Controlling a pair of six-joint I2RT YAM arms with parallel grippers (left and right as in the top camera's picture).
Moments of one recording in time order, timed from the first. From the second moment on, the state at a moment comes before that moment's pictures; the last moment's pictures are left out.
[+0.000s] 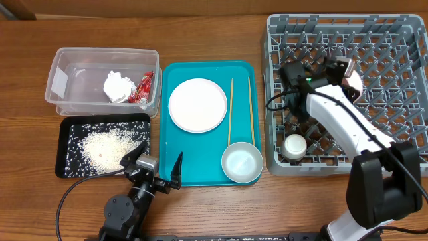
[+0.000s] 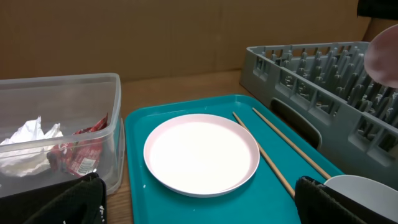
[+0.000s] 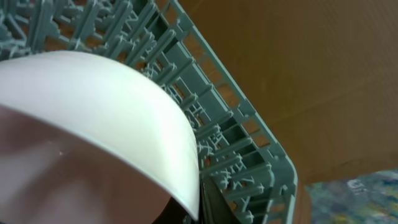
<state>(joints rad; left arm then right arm) -0.25 0.02 0.05 -0.15 0.09 -0.04 0.27 1.79 1.31 -1.03 1.22 0.75</state>
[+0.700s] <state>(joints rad) -0.25 0.02 0.05 -0.15 0.09 -0.05 0.27 1.80 1.33 -1.20 1.09 0.76</state>
